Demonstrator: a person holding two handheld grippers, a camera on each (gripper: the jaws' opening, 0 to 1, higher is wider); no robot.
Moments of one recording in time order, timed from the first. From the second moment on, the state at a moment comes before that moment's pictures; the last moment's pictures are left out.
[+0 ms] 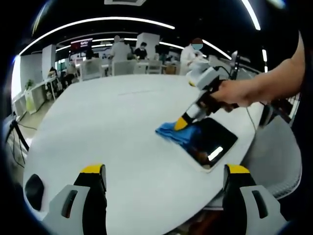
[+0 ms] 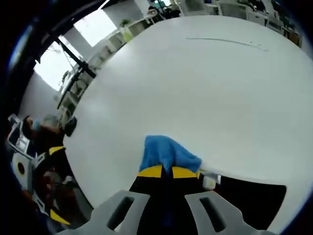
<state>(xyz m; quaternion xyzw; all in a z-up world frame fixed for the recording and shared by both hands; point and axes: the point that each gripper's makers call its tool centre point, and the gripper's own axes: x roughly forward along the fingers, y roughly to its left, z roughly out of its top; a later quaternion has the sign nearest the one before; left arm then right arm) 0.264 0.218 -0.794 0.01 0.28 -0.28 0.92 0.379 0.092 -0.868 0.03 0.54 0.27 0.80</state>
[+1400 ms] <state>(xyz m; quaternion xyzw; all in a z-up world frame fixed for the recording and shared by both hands) 0.272 0.201 -0.786 0.01 0.28 -0.29 0.92 0.379 0.042 -0.867 0.02 0.54 0.26 0.80</state>
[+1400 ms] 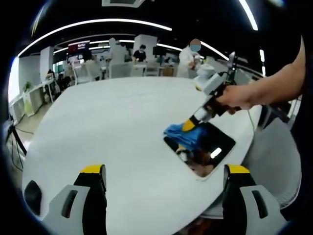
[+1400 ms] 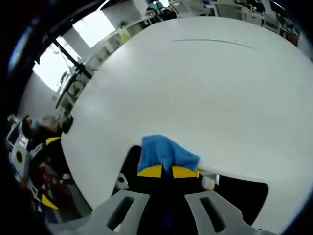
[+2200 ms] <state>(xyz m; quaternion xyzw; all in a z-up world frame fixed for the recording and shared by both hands) 0.274 0.193 -0.779 0.02 0.27 -0.30 0.91 0.331 0.041 -0.867 0.03 0.54 0.27 0.79</state>
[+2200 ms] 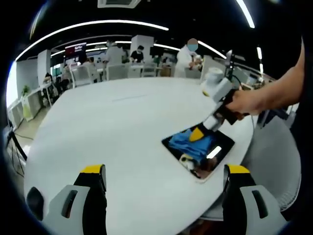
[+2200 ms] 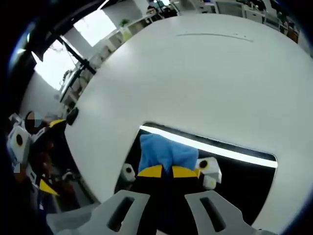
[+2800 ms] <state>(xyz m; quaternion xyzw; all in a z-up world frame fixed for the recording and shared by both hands) 0.264 0.190 -0.775 0.02 0.26 -0.30 0.92 0.297 0.040 -0.867 0.04 0.55 0.27 0.79</state>
